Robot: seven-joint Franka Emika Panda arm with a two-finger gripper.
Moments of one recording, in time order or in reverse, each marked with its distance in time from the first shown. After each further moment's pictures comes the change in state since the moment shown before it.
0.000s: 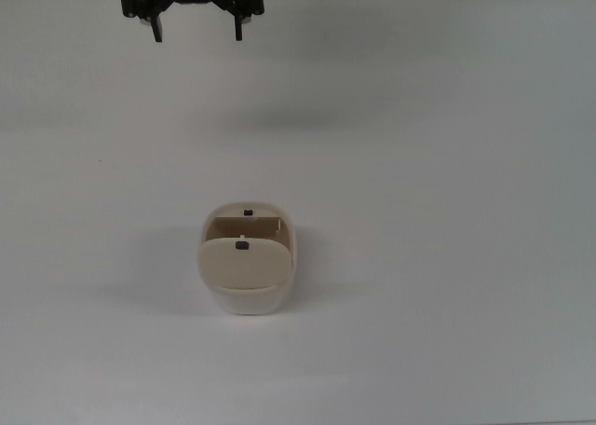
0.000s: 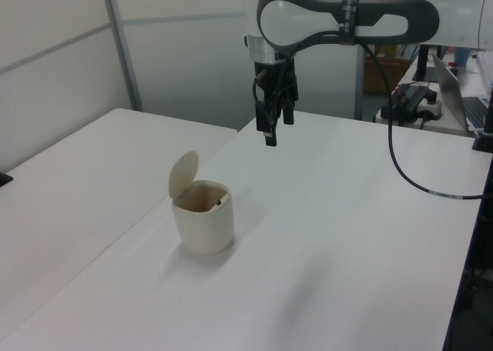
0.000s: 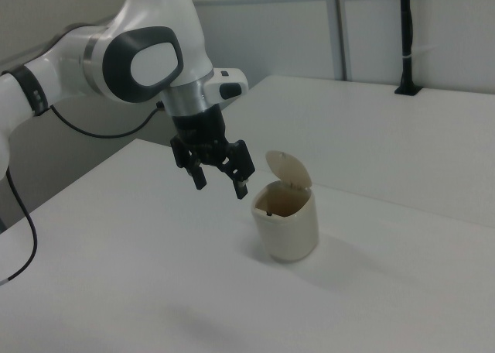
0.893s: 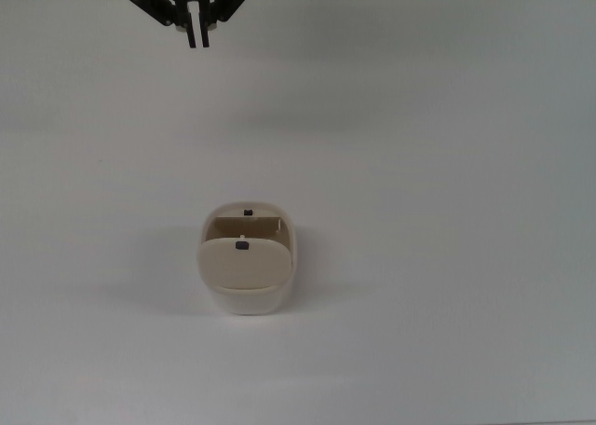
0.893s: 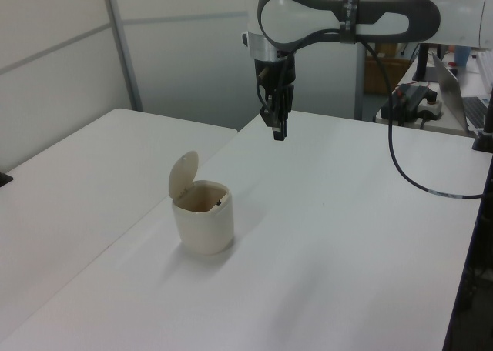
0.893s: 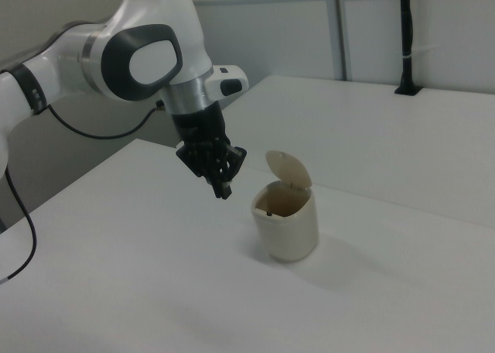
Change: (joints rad) arm 0.001 -0.001 -0.002 0.007 0.002 0.001 -0.072
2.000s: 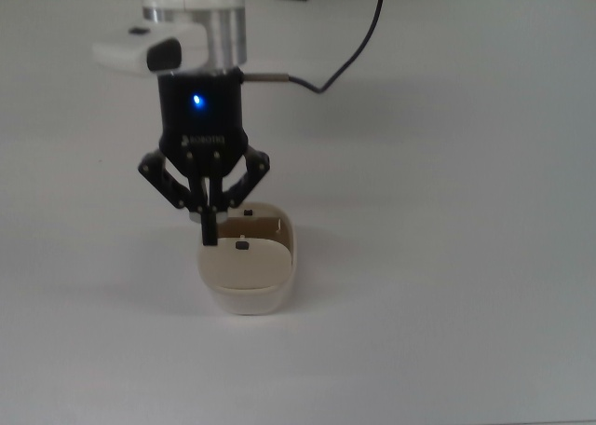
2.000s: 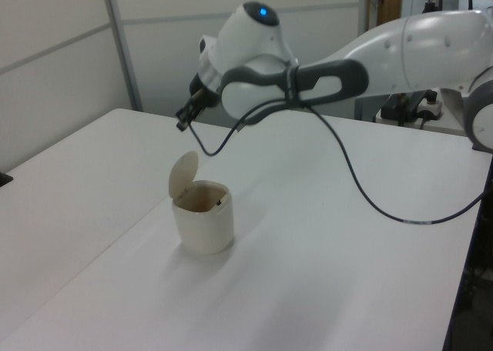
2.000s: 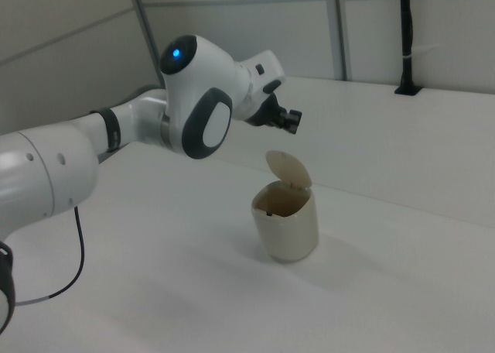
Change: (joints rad) arm 0.014 0.269 0.009 -0.009 0.079 1.005 0.112
